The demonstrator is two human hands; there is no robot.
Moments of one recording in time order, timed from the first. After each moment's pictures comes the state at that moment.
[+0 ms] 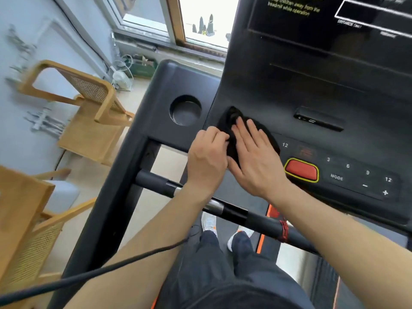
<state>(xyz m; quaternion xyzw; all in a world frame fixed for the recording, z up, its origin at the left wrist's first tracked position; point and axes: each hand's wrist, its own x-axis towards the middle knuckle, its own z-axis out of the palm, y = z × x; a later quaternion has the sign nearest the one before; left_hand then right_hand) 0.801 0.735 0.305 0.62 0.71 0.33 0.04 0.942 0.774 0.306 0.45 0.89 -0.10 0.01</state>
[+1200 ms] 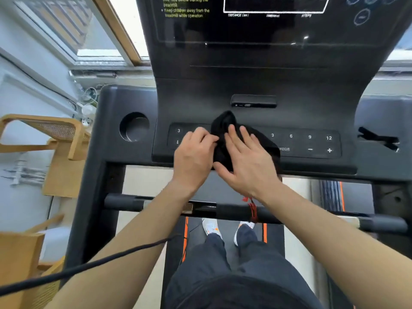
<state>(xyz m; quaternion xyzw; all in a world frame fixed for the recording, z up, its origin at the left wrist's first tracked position) 0.854 0.755 0.307 0.73 0.63 0.26 0.02 1.017 0.753 0.318 0.56 0.82 -0.12 -0.02</state>
